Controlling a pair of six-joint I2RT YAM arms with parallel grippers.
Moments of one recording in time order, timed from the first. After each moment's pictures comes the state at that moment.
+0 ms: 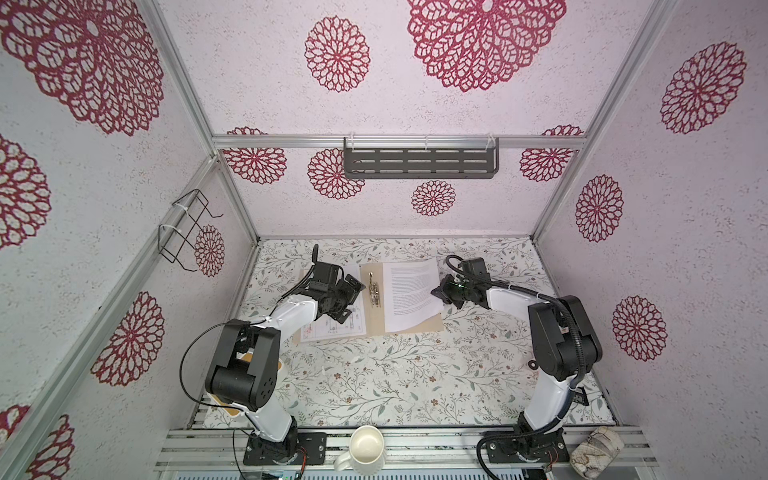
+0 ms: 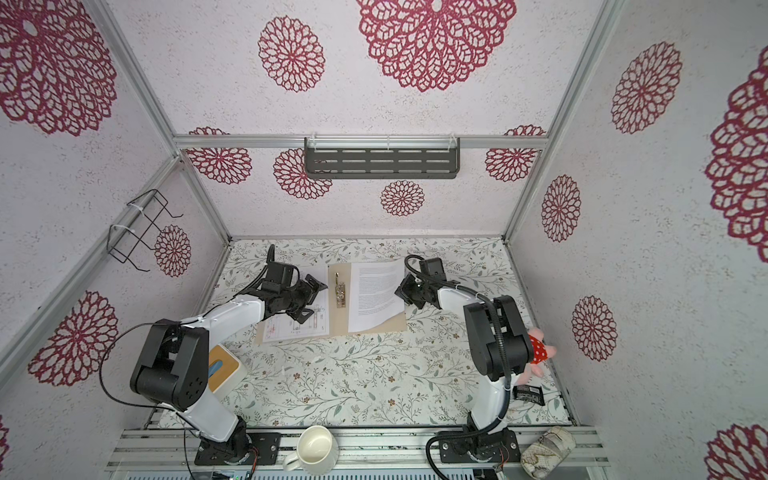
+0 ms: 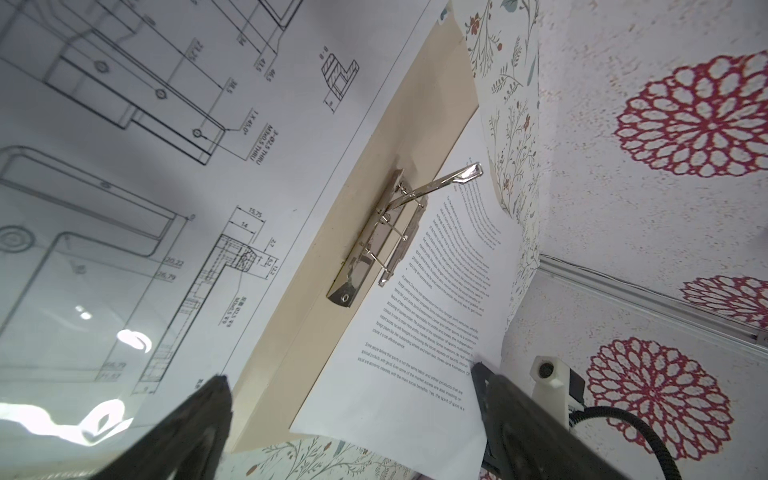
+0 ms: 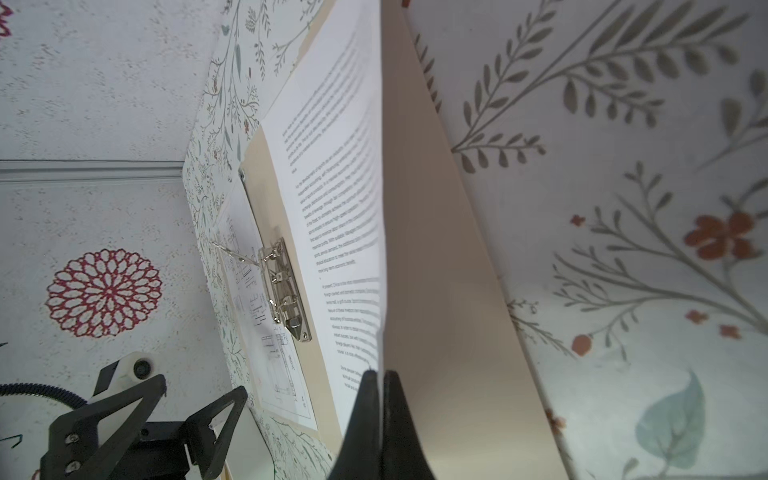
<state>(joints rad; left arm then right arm) -0.27 1.69 1.02 -0.21 0.30 -1.22 0.30 1.86 1.13 -0.08 -0.45 0.92</state>
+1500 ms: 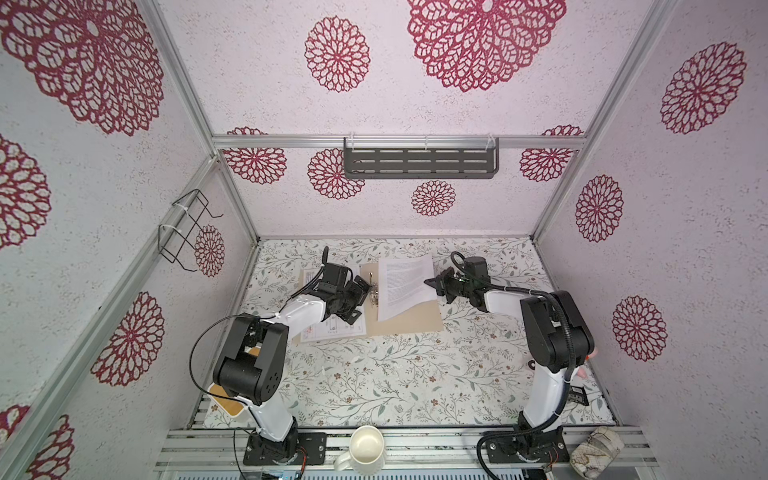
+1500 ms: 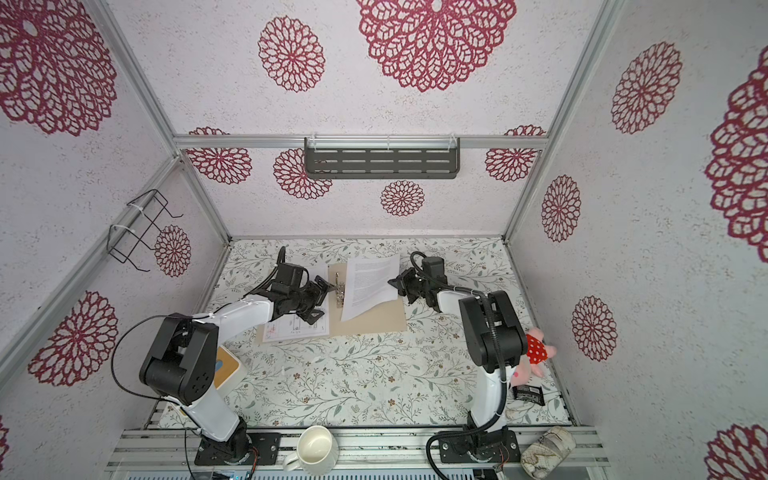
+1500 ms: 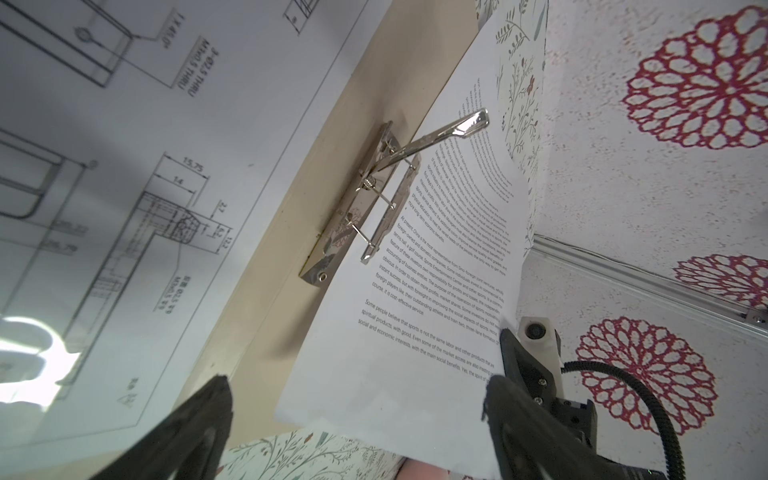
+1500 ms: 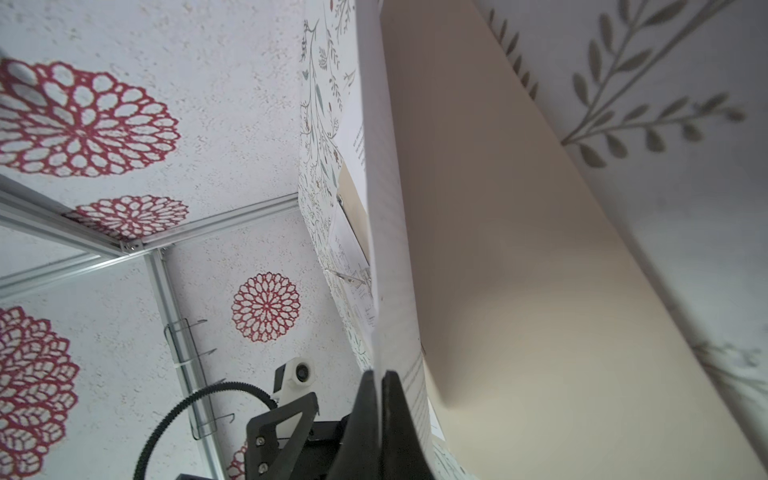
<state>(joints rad) -0.32 1.73 1.03 -0.15 0.33 -1.29 0.28 1.93 1.10 0.27 -0.61 1.32</state>
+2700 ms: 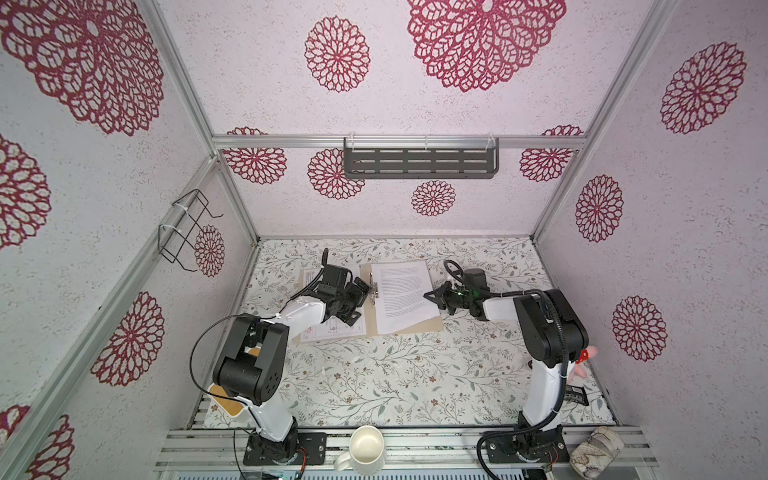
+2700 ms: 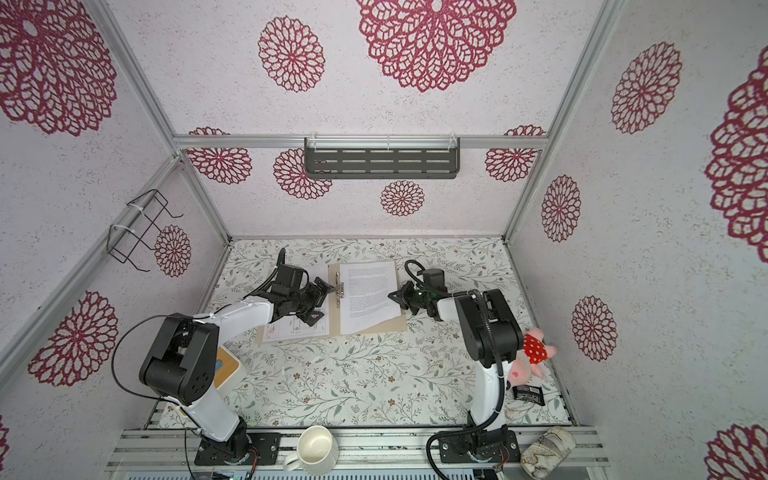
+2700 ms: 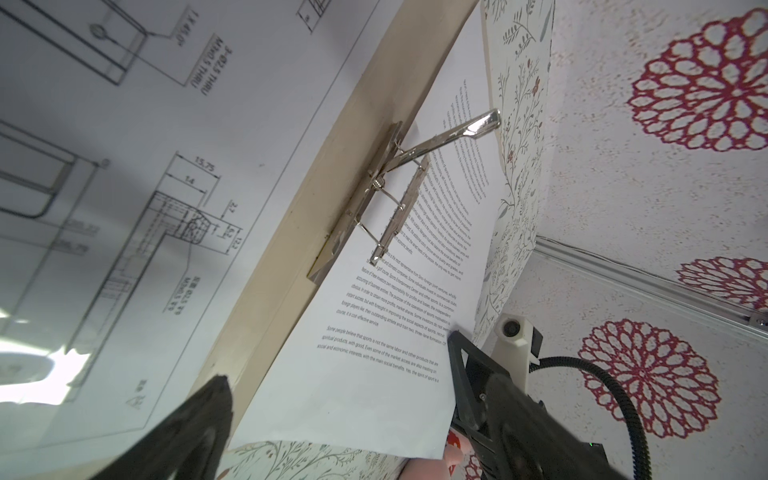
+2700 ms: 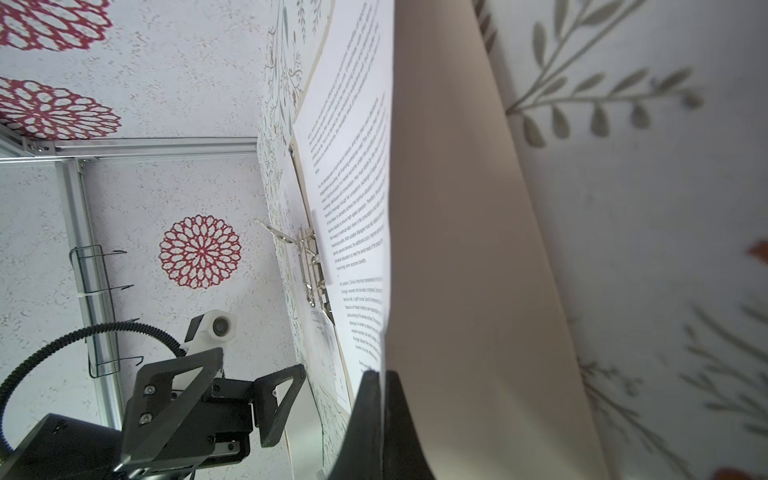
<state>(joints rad) -0.32 1.73 1.01 -0.13 0.32 -1.29 0.27 1.98 1.00 0.34 -0.68 1.05</state>
